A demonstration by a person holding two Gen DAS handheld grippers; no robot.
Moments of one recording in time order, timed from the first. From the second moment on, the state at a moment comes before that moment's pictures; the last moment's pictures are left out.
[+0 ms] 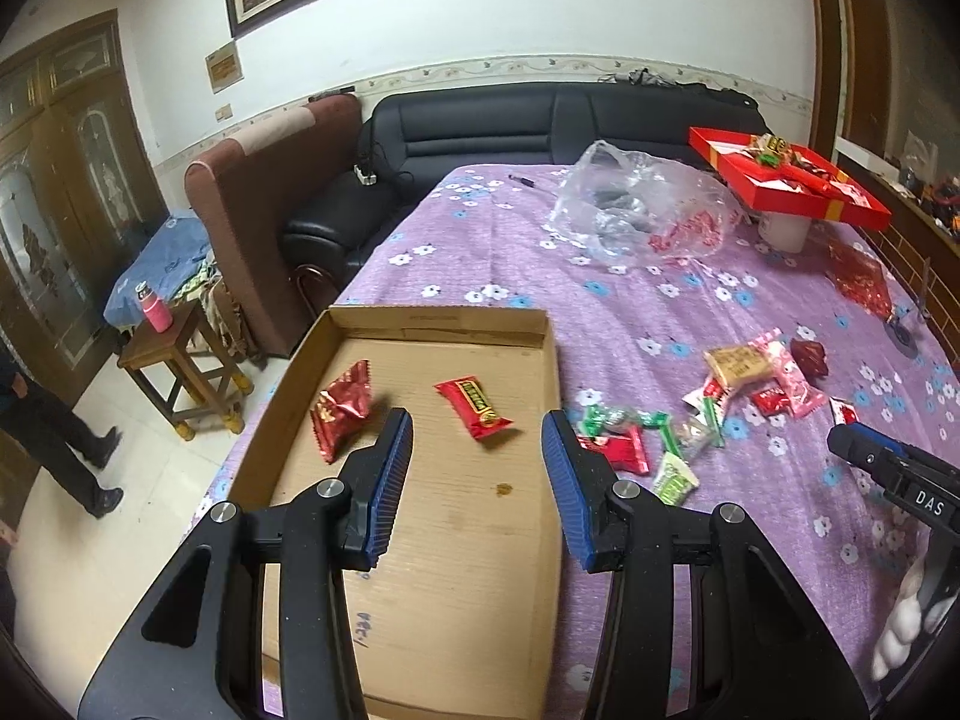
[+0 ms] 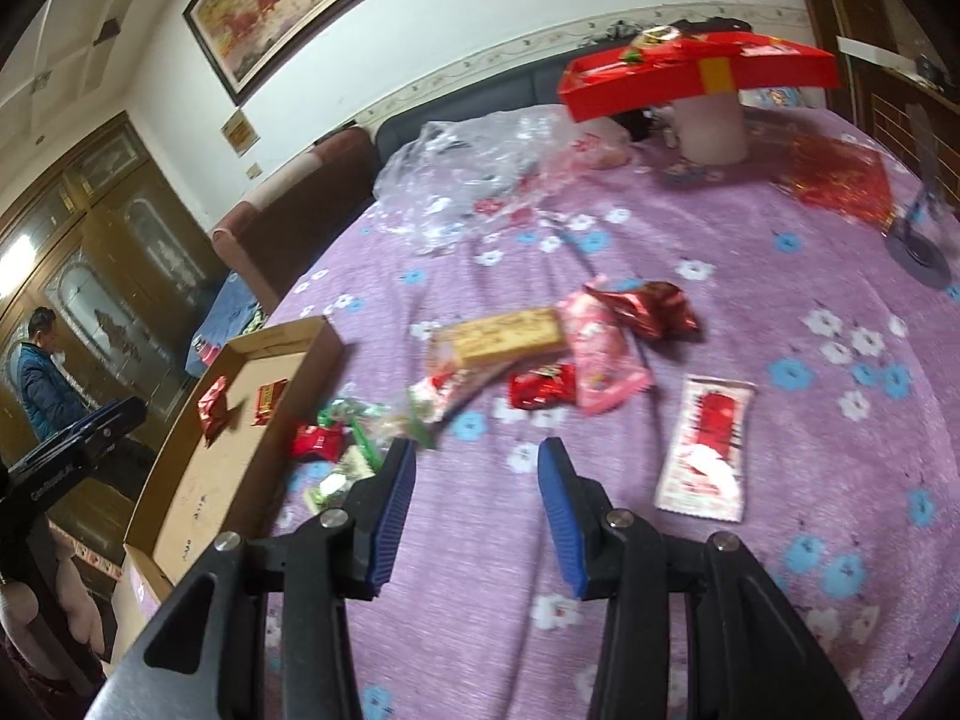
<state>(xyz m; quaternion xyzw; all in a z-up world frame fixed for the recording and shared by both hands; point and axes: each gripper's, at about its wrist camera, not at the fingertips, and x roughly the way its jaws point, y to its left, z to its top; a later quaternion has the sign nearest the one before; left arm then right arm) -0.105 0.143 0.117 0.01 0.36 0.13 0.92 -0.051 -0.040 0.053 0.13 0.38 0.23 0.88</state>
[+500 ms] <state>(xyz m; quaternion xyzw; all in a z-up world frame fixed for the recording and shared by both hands) -0.094 0.110 0.109 0.03 0.37 0.12 0.92 -0.048 -0.077 0.044 0.16 0.38 0.22 0.89</state>
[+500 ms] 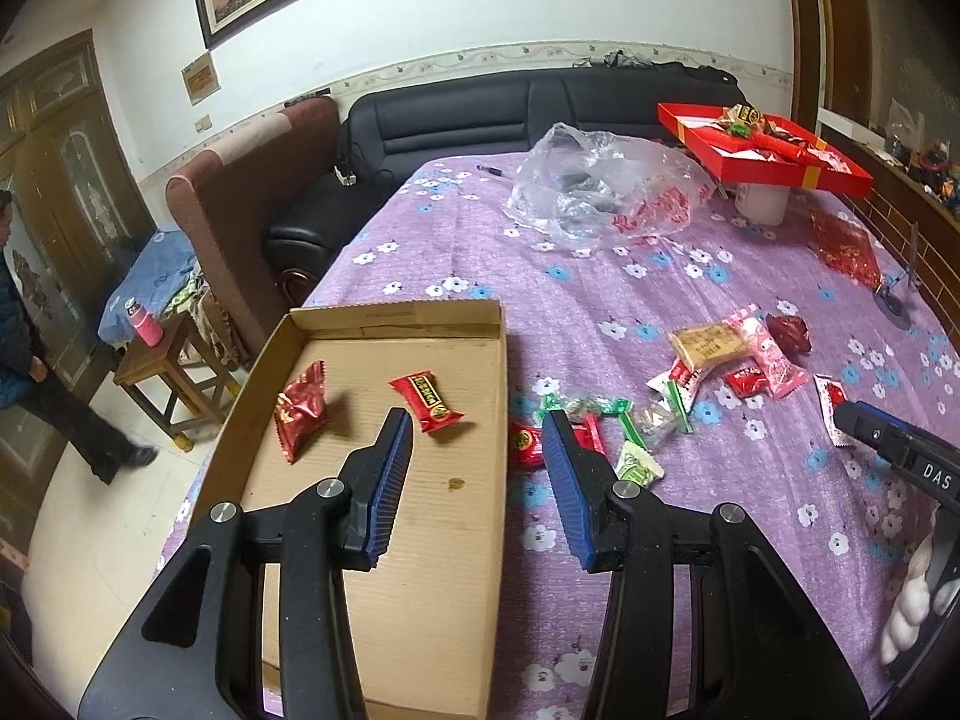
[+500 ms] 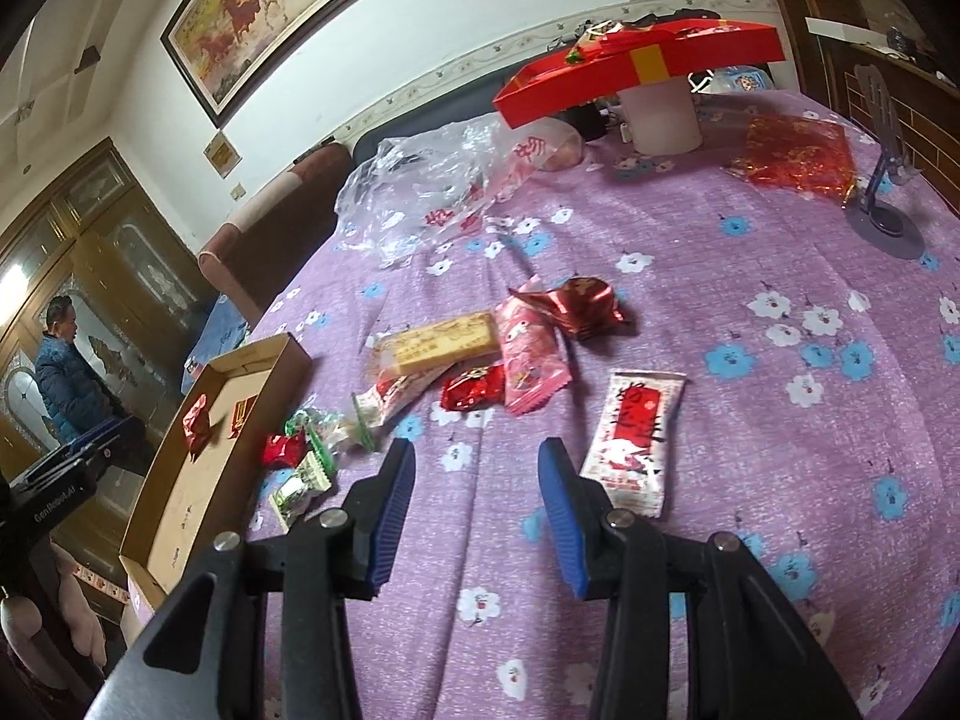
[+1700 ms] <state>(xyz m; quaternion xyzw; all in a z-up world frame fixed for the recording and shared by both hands) -0.045 0.068 0.023 0.01 0.50 -0.07 0.87 -0.003 -0.098 0.011 0.10 0.42 0.15 0.89</state>
